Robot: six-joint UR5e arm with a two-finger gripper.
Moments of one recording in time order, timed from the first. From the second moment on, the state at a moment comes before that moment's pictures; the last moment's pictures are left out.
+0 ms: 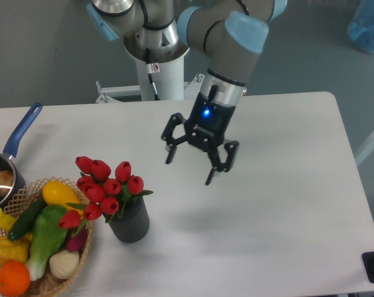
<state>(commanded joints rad) 2.66 -1.68 -1.81 -0.81 1.00 1.08</state>
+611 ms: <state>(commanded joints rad) 2.70 -1.69 -1.79 -0.81 1.26 1.37</state>
